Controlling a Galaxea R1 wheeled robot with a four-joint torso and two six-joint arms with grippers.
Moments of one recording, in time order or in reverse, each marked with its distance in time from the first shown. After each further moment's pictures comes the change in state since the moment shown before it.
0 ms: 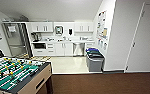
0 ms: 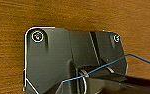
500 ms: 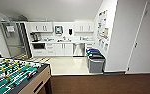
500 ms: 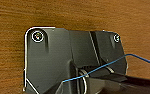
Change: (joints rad) left arm -0.004 0.000 0.000 0.000 -0.001 0.000; right arm -0.003 0.000 -0.001 0.000 0.001 -0.001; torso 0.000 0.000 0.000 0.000
